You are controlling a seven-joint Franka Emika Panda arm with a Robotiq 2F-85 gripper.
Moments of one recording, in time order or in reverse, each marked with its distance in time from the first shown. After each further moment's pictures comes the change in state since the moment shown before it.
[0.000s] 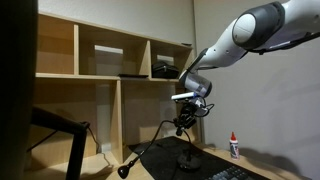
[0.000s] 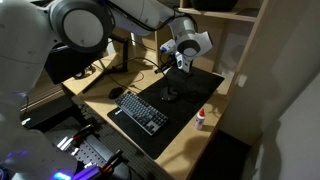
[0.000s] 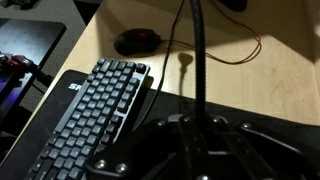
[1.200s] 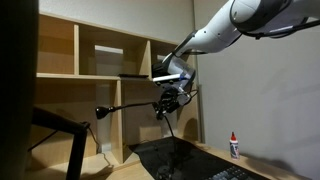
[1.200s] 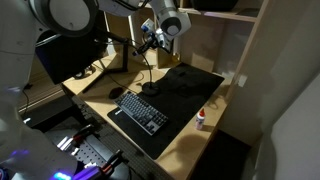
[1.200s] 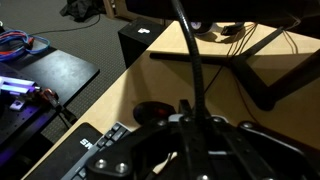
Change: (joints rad) arm 0.147 -0.107 0.026 0.002 0.046 -0.205 -0.036
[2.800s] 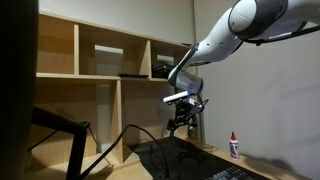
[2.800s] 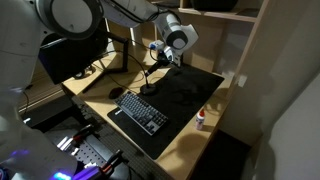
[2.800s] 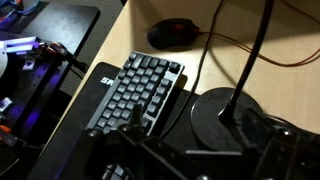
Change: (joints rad) arm 0.002 0.038 -0.087 -0.087 -0.184 0.199 0.071
